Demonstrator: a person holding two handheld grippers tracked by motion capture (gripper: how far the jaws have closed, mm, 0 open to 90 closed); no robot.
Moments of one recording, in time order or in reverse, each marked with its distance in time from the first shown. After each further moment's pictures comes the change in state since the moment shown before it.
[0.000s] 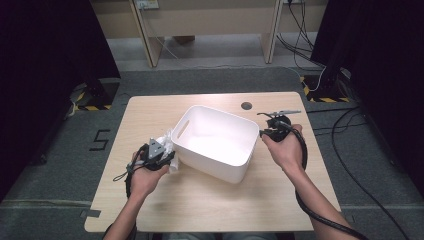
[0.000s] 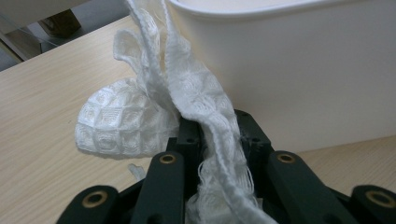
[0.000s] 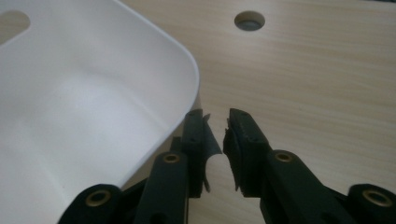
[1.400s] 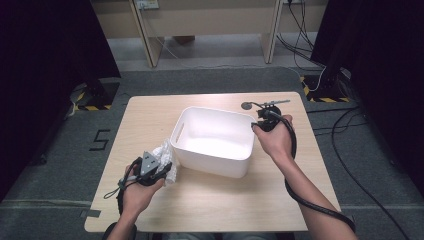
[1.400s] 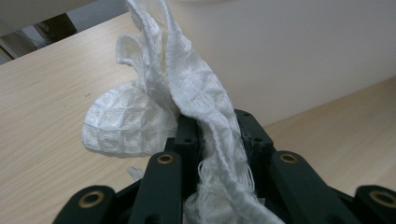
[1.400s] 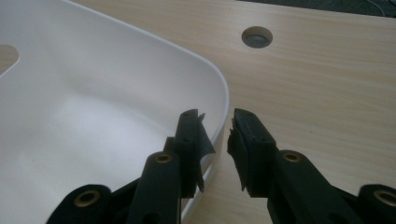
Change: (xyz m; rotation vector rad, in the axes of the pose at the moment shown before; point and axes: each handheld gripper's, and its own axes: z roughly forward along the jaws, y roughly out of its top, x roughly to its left) left arm -0.018 -0.024 -0.041 -0.033 -0.032 -0.003; right arm 0.018 0.028 0.012 0.020 -0.017 0.001
